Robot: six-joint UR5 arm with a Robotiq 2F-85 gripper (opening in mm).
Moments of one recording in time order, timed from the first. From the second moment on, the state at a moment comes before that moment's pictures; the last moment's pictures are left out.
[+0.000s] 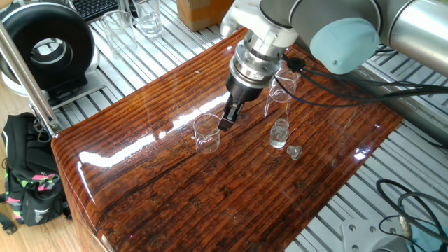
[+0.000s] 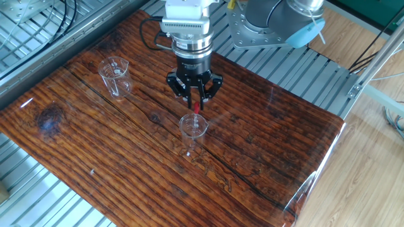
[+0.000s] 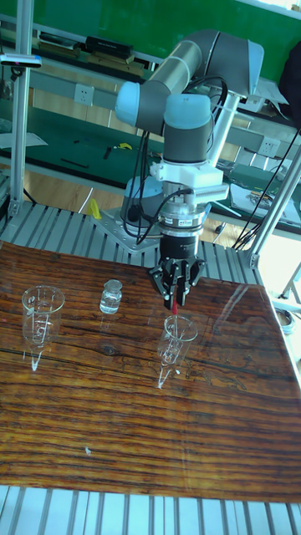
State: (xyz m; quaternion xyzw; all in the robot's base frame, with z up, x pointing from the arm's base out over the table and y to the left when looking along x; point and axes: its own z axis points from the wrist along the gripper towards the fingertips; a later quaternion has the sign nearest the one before) arm 0.467 0.086 0.109 -0.27 0.95 0.08 0.12
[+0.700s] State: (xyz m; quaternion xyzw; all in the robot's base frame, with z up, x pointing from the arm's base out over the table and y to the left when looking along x) arm 0.467 0.086 0.109 -0.26 0.95 0.09 0.13
